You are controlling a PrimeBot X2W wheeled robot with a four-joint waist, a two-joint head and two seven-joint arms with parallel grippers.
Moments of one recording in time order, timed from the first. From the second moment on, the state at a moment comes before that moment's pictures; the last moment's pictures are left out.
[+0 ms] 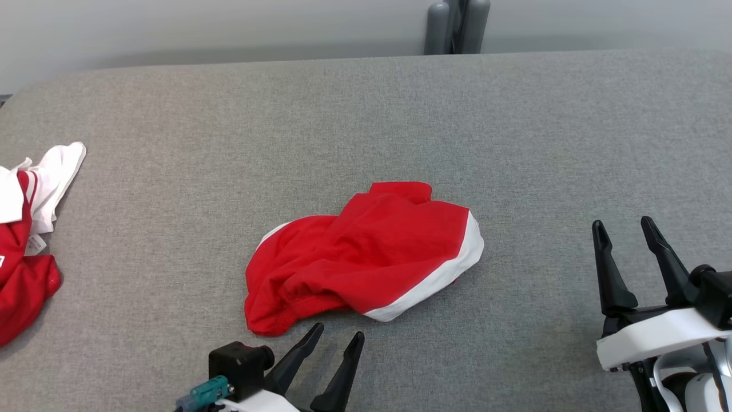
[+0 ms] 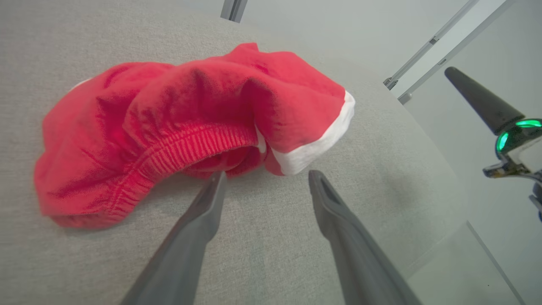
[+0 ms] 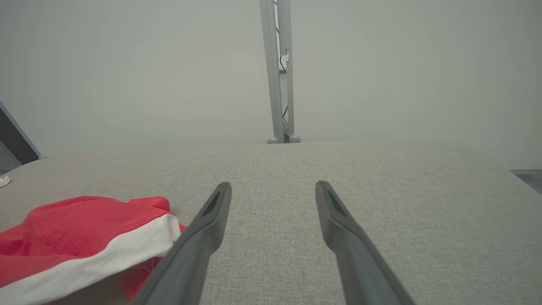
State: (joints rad) left arm 0.06 0.23 -0.54 -0.17 -0.60 0.13 0.11; right arm -0.07 -0.04 -0.05 -0.04 0.18 0.13 -0.01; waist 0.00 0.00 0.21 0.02
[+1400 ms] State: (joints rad) left arm -0.15 0.29 -0.38 -0.14 -0.54 0.13 -0.06; right arm -0.11 -0.04 -0.06 0.02 0.21 0.13 -0.06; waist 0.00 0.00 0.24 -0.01
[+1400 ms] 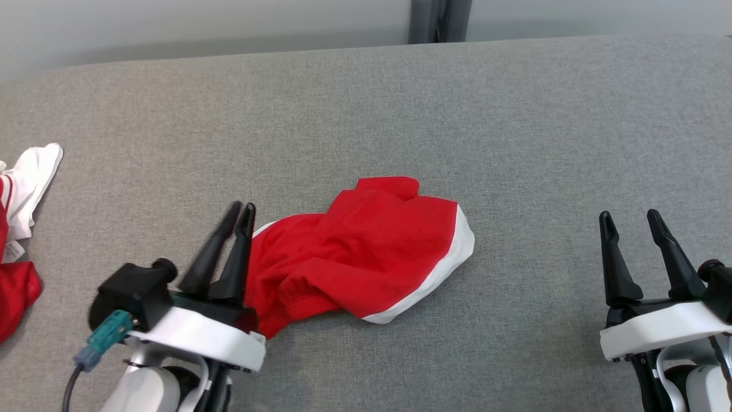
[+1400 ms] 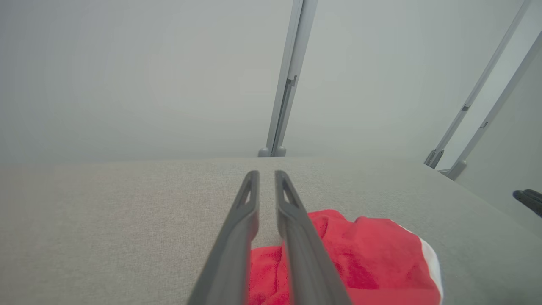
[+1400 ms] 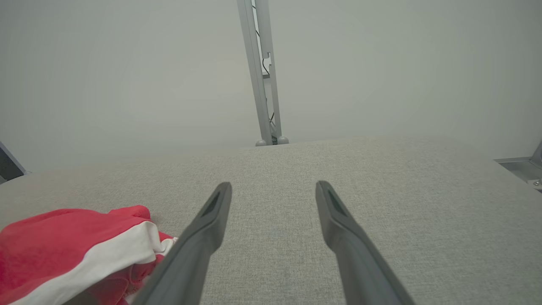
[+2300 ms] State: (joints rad) left arm 0.02 0.37 -0.28 -0.10 -0.45 0.26 -0.16; right arm 0.03 -0.04 -0.08 -0.08 0.16 0.13 0.01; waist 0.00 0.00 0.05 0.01
